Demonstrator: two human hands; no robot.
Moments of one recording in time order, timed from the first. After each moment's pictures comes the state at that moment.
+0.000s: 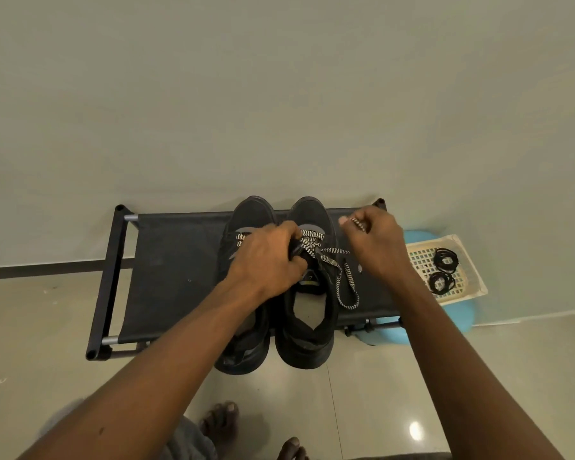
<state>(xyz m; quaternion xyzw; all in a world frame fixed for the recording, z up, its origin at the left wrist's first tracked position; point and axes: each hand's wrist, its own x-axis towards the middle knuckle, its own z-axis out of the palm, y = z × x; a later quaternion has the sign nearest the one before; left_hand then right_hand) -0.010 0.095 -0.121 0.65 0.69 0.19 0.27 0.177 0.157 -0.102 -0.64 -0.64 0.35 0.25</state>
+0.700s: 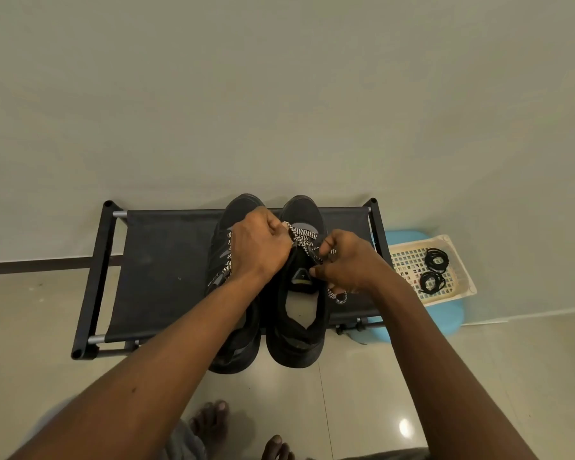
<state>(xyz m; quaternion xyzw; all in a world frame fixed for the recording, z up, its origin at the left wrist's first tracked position) 0.007 0.115 -0.140 0.46 0.77 0.36 0.25 0.171 0.145 -0.104 -0.62 -0.66 0.42 0.00</state>
